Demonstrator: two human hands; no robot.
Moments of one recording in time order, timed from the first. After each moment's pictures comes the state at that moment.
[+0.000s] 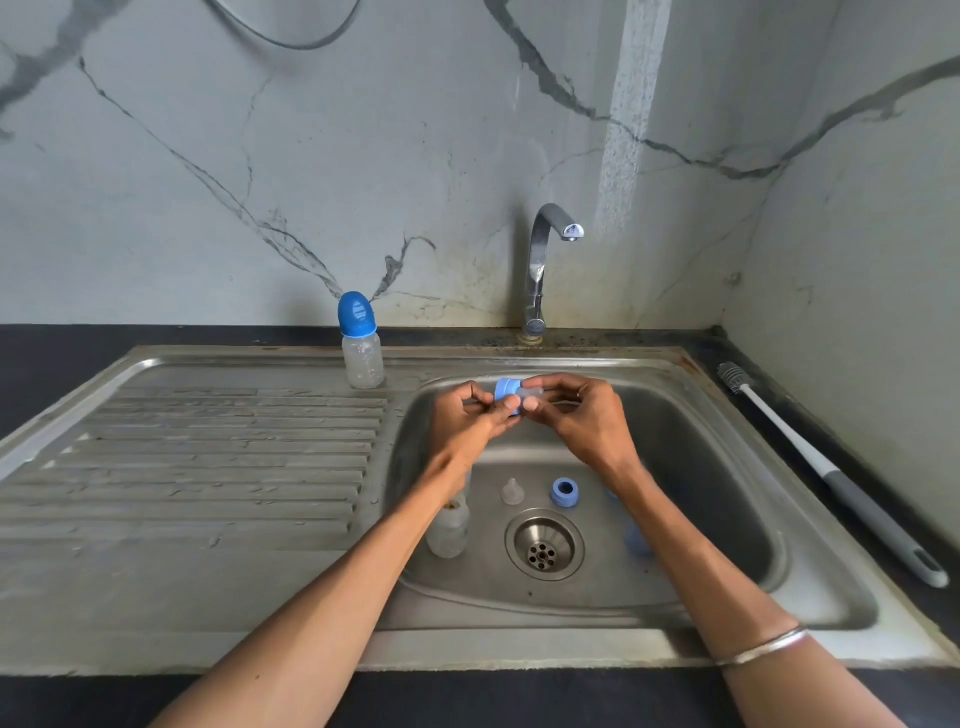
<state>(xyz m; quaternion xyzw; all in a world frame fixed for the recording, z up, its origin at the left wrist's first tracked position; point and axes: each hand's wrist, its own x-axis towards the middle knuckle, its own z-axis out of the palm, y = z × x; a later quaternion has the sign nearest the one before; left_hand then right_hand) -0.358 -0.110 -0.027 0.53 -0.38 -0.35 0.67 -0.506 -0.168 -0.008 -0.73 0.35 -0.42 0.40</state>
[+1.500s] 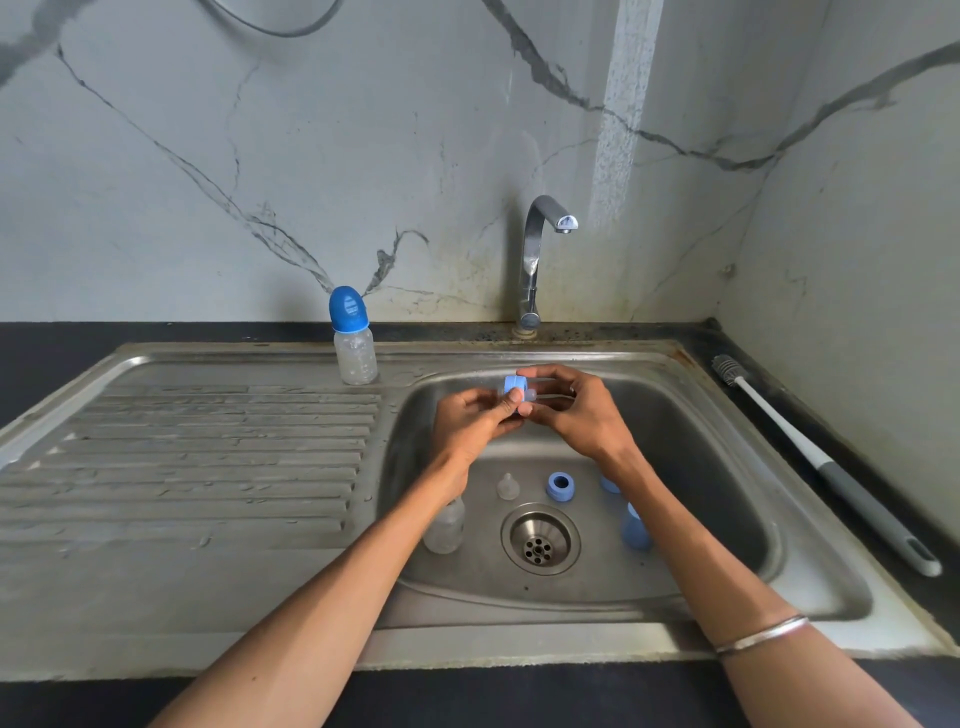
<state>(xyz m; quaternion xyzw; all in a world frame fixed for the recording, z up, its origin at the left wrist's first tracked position) -0.370 -0.112 -0.027 0.50 -0.33 -0.42 0.68 -0.510 -0.184 -0.014 -0.75 0.33 -0.38 0.43</state>
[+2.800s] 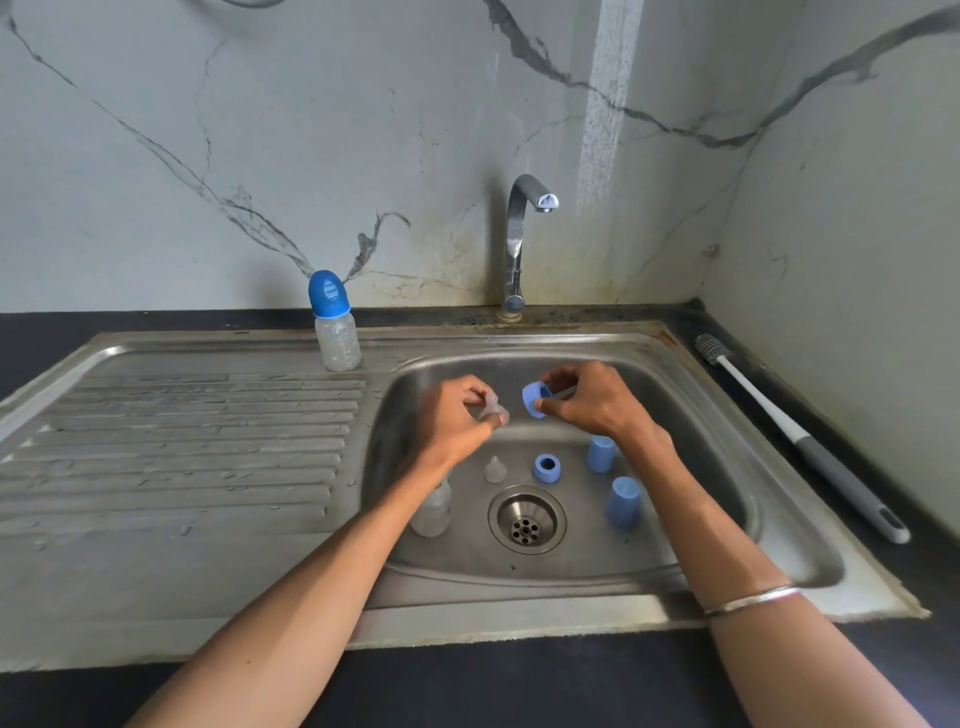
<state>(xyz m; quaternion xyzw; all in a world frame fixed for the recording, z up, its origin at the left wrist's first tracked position) -0.355 -0.123 -0.052 0.68 -0.53 -0.15 0.48 -0.536 -0.201 -0.010 -0.80 0.48 -0.23 0.28</state>
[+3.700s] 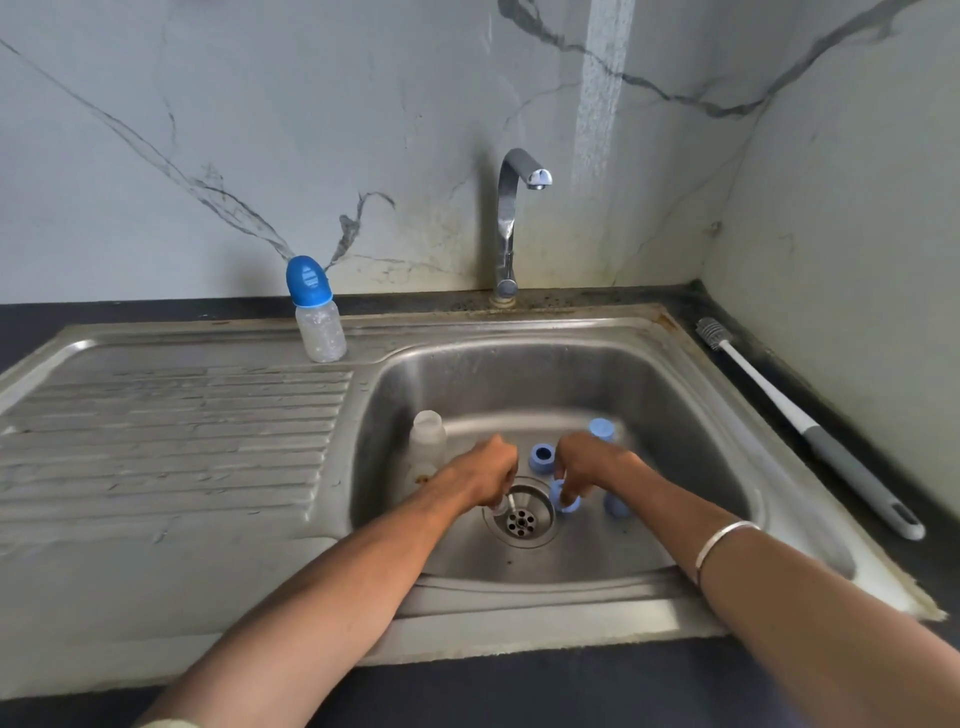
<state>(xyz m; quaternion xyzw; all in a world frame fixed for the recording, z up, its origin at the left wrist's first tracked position) -0.380 -0.145 -0.107 0.68 -0.72 -0.17 0.01 -0.532 -0.222 -0.097 -0.84 0.49 0.22 0.11</state>
